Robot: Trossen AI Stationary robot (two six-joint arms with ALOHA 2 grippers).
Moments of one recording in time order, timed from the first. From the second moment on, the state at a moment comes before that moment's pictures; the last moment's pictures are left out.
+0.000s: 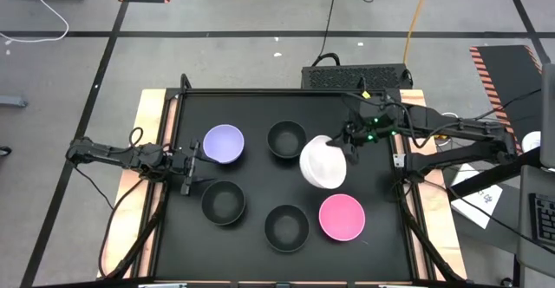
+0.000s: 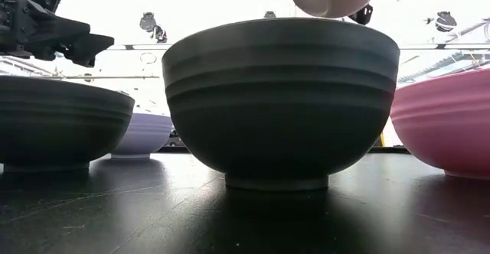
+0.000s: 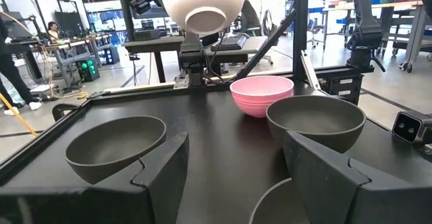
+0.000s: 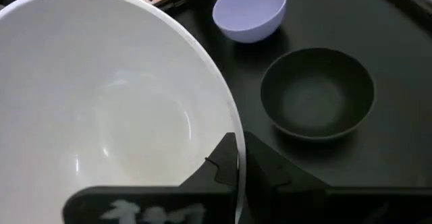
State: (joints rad) left arm -0.18 0.07 0.01 0.06 -0.05 0.09; right arm -0.17 1.03 1.04 -0.64 -0.18 0.32
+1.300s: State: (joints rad) left arm -0.18 0.07 0.01 0.04 -0.08 0.10; right arm -0.48 1.73 1.56 -0.93 -0.21 0.01
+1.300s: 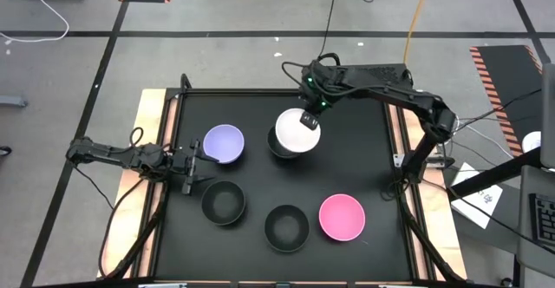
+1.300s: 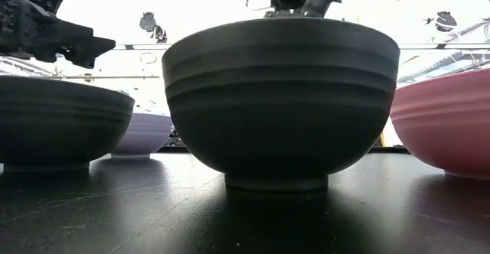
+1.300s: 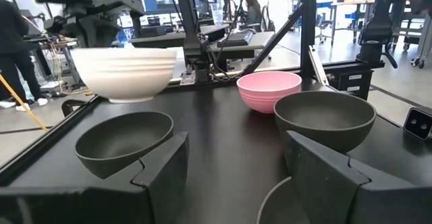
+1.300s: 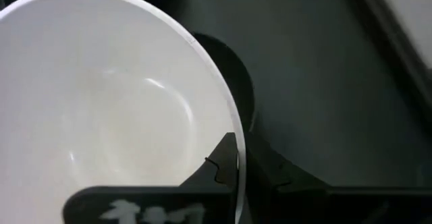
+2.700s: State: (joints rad) left arm -0.18 0.07 0.01 0.03 -0.08 0.11; right arm -0.48 1.99 1.66 -0.93 -0.21 -0.09
